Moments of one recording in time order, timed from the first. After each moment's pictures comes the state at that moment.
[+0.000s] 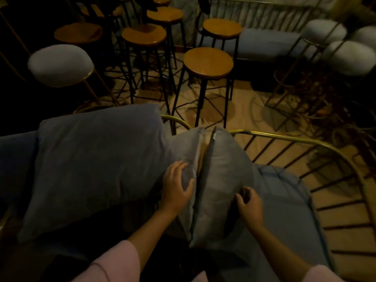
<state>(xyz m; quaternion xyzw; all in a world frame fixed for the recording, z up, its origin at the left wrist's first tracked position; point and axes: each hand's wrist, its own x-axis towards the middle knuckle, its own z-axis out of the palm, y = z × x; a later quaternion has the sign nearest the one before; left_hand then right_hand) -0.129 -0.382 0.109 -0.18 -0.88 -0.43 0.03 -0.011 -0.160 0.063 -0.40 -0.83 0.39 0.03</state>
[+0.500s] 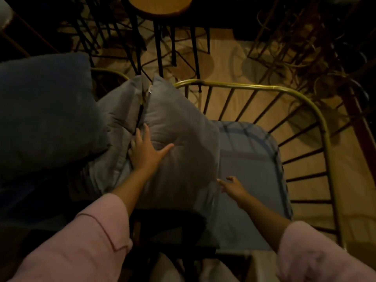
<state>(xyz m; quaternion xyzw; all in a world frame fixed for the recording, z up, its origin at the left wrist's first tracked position) -0.089 -0.232 0.052 -0.03 -0.97 -0.22 -0.09 0.092 -0.011 -0.015 -0.51 -0.63 0.54 -0.23</state>
